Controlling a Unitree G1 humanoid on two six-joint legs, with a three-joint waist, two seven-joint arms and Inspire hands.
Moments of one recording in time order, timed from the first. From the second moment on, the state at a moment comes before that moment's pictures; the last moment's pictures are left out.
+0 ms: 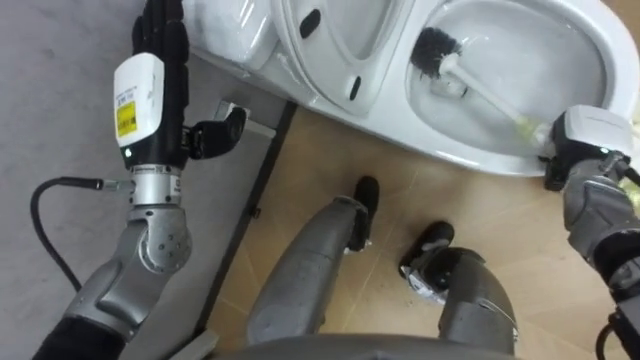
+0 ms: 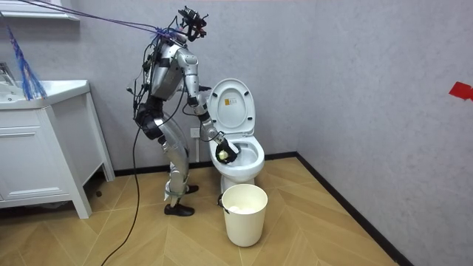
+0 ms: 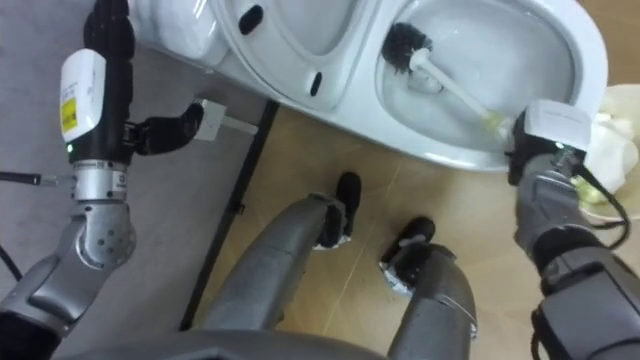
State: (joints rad) left arm 0.13 0.48 -0.32 -0.01 0.47 -0.13 0.68; right arm -0.38 -0.64 0.53 1.08 -0.47 0.13 -0.28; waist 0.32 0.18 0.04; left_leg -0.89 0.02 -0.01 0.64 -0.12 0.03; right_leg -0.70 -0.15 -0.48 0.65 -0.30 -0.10
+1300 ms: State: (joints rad) left arm 0.13 0.33 -0.30 0.19 0.72 -0.17 0.68; right arm -0.18 -0.41 0.39 1.35 0.21 -0.04 0.11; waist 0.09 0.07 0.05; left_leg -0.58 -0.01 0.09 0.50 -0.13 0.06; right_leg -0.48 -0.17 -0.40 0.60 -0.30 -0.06
